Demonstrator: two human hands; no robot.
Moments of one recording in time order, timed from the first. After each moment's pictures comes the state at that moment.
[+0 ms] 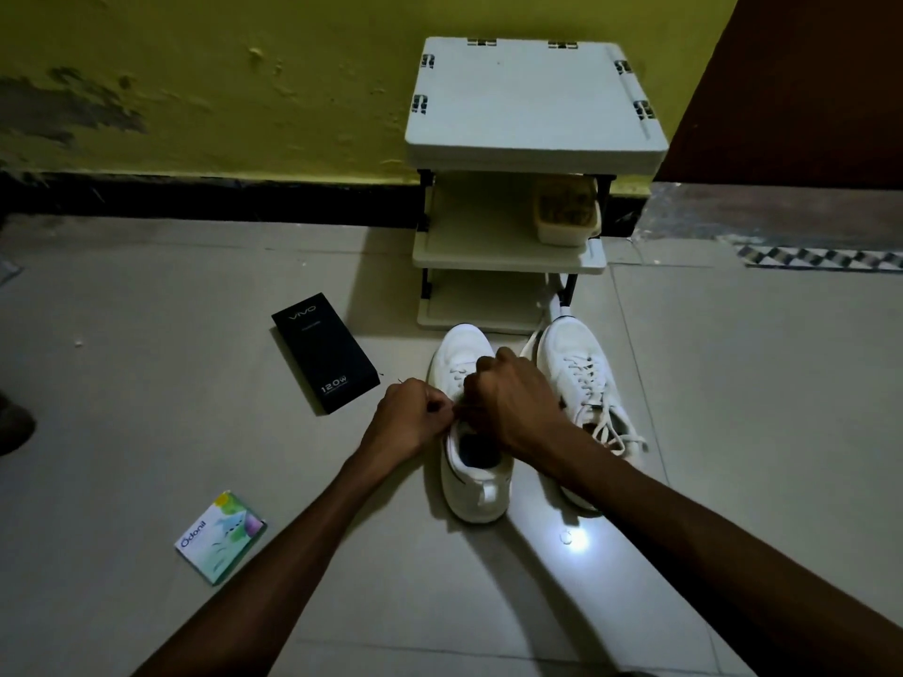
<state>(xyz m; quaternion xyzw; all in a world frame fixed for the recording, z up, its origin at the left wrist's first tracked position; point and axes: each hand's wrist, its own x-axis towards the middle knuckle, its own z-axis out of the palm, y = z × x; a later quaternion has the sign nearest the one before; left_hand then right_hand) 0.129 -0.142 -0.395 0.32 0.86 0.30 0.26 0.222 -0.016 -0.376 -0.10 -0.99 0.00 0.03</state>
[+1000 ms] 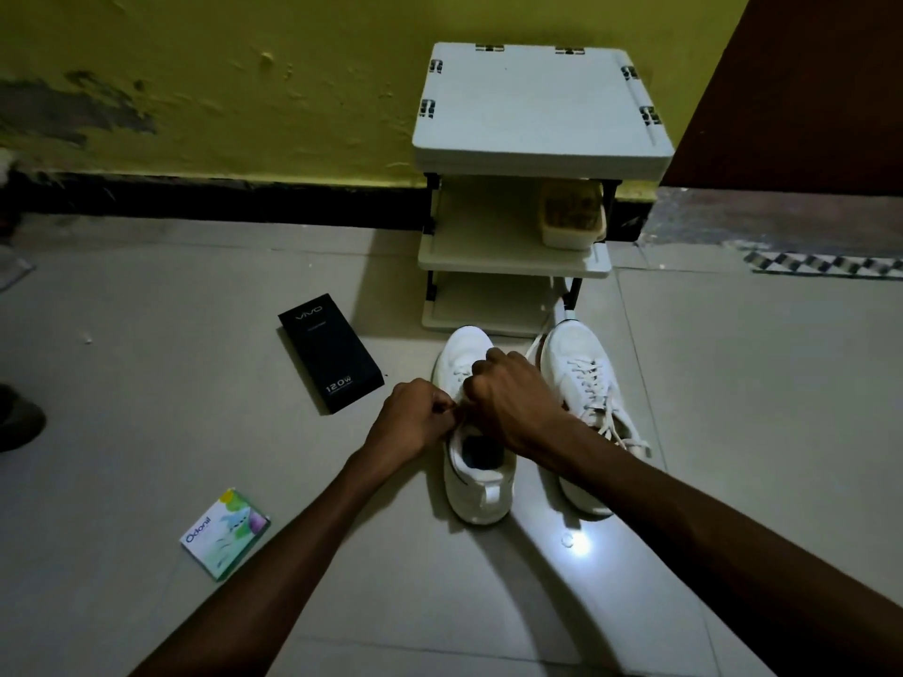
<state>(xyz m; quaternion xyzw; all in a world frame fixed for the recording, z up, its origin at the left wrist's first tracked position) 0.131 -0.142 -0.388 0.33 0.87 0.27 0.26 0.215 -0.014 -0.371 -0.03 -1.00 -0.05 0.00</state>
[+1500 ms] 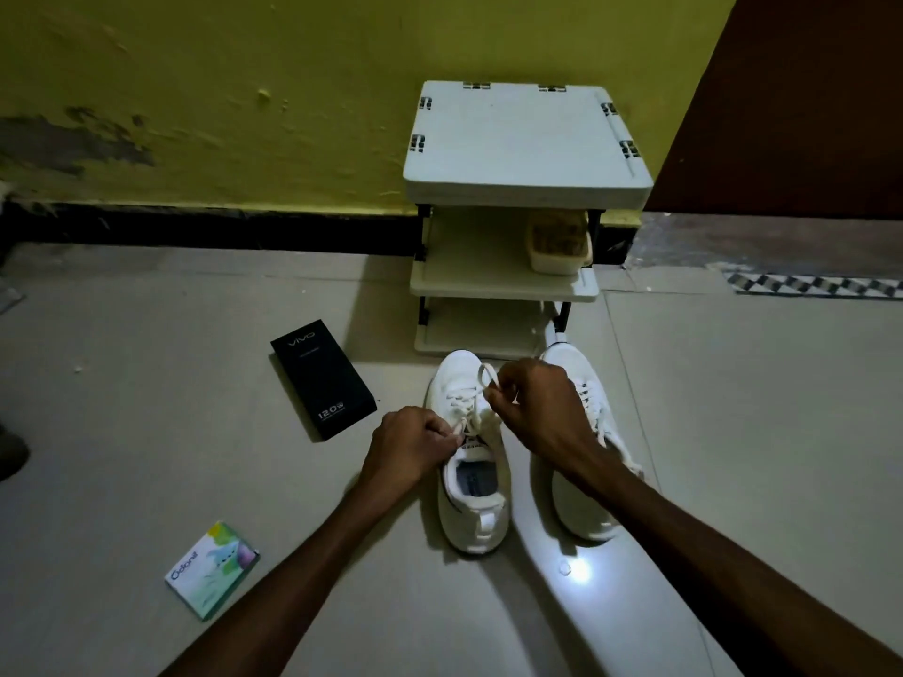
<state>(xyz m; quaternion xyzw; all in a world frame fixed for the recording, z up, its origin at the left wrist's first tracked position) 0.142 -0.139 -0.385 0.26 0.89 0.30 0.23 0.237 0.016 -0.373 -0.24 -0.92 0.26 0.18</state>
